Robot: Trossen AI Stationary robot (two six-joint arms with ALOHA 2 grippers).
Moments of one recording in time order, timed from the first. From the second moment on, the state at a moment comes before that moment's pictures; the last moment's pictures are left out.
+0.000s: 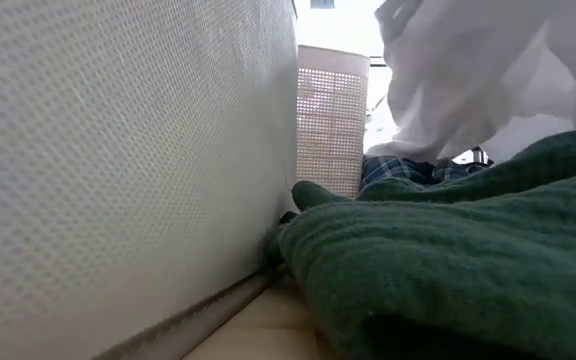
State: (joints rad) left arm 0.02 0.01 0.01 0.02 0.07 -0.09; right arm 0.40 1.30 2.16 -1.11 -0.31 0.83
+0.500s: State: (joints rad) left arm 0.02 0.01 0.01 0.02 0.07 -0.09; right arm 0.47 1.32 2.17 -0.88 0.01 0.48
